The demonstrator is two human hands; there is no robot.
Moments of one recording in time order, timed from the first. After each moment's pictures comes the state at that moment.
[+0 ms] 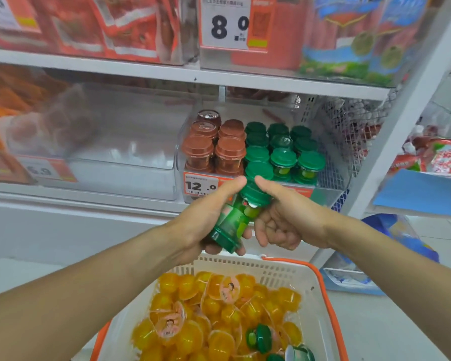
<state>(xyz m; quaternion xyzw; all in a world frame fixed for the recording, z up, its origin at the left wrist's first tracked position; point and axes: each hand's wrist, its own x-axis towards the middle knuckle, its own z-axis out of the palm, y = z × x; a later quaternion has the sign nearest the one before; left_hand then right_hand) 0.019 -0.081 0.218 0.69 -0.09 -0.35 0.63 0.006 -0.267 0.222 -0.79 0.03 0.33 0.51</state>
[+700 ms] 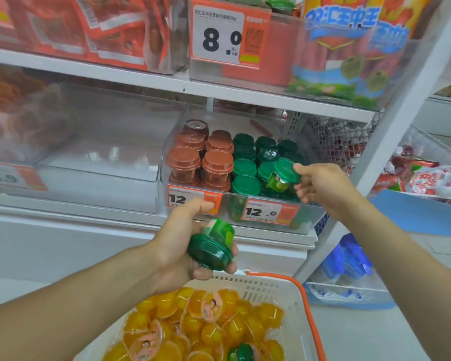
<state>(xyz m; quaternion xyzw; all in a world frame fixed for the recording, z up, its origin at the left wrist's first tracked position) 0.026 -0.075 0.208 0.55 0.04 -0.42 0.72 0.054 -0.349 0.240 -0.78 0.21 -0.08 0.58</state>
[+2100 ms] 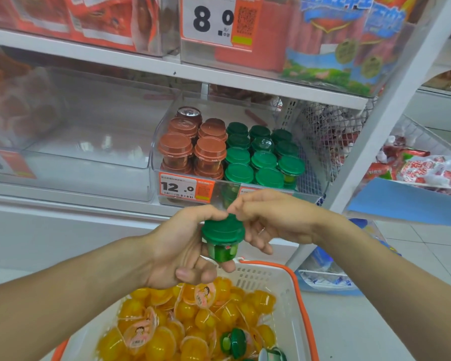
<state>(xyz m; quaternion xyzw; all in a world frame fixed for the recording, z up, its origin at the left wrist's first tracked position) 0.029 -0.083 0.194 0.57 -0.03 -0.52 0.64 0.009 -0.277 0.230 -0.78 -0.01 0.27 0.56</state>
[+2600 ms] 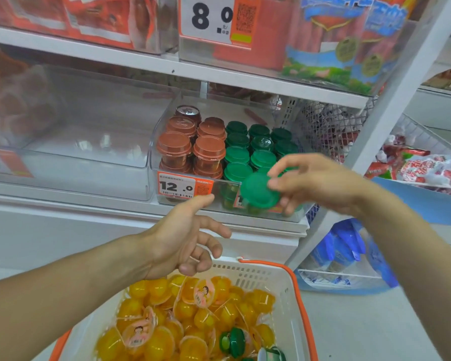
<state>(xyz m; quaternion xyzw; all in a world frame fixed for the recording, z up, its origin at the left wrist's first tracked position) 0.037 -0.078 0.187 0.62 -0.03 -0.47 0.63 0.011 -0.323 0.272 -0.82 0.05 0.12 0.55</state>
